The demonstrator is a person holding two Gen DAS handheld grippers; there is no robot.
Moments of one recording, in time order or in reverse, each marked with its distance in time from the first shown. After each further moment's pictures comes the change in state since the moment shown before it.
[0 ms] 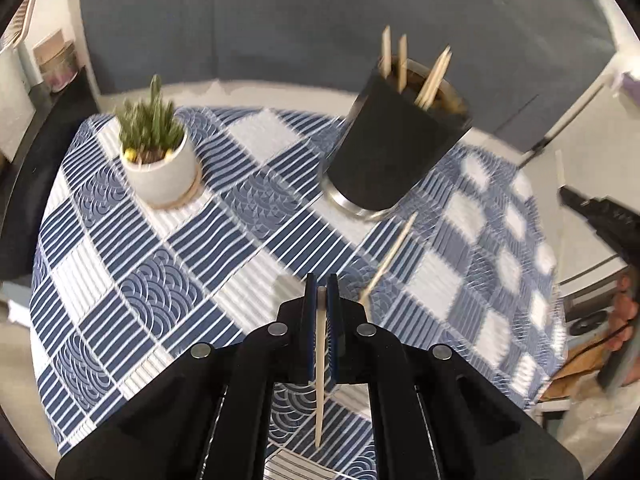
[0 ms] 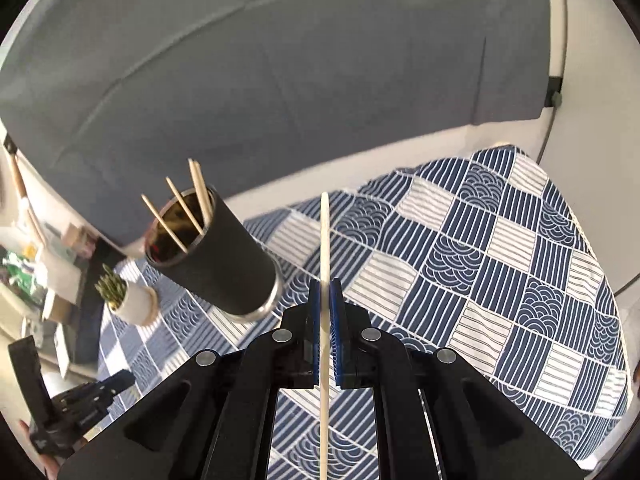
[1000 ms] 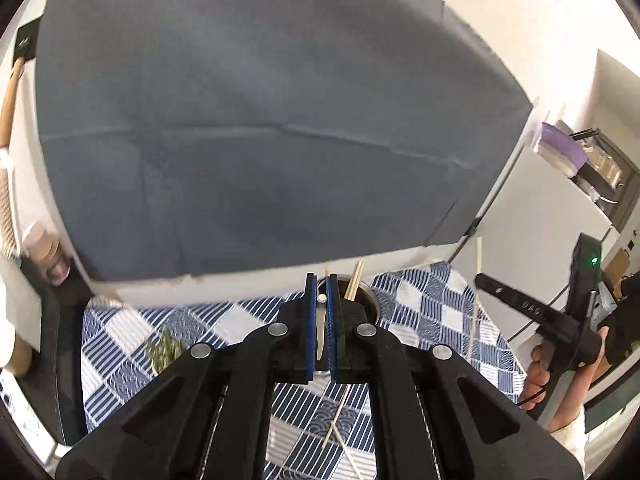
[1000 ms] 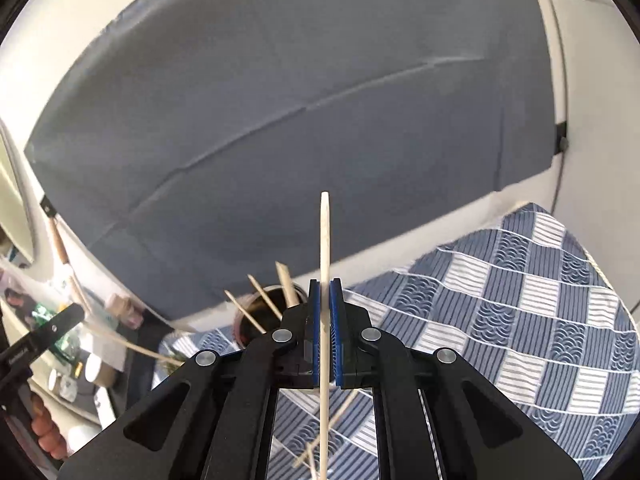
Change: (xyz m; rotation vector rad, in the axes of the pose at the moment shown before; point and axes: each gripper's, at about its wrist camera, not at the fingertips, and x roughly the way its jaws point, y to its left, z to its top) left arm -0.134 -0.025 0.124 0.198 -0.364 -0.143; right arm -0.052 0.065 0.045 0.032 -0.247 0.113
